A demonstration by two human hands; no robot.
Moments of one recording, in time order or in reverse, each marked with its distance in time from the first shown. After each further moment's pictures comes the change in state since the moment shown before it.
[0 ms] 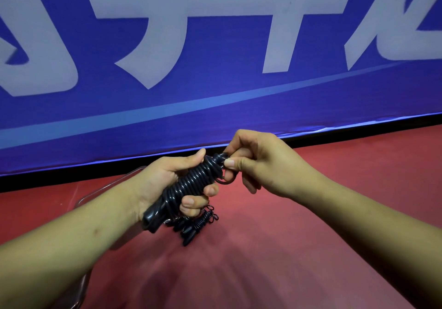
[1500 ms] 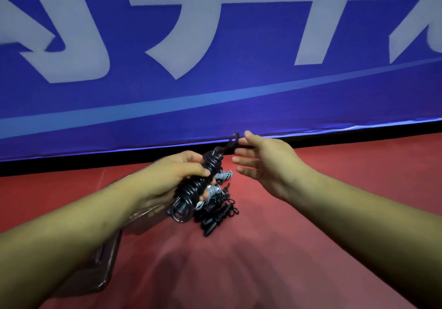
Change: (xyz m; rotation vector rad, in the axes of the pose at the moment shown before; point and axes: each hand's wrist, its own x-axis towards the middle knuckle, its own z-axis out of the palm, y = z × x) left_hand -0.029 -0.006 -0.045 0.323 0.729 0.162; right_hand 0.057 0.018 0.060 0.715 0.290 0.498
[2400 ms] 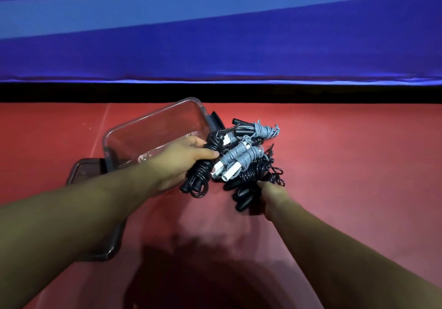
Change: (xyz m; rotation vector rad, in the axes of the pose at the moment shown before) left_hand 0.136 -0.161 -0.146 -0.030 0.280 -0.257; right_hand 0.186 0.285 0.027 -0.091 0.376 0.665
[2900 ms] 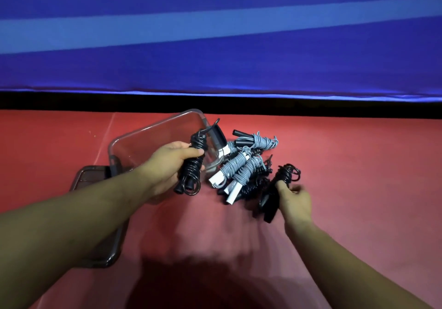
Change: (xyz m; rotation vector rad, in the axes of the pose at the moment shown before) left_hand 0.000 0.004 -0.016 -0.232 0.102 0.056; right_hand -0.008 -0.002 -0.040 0.068 0.194 -0.531
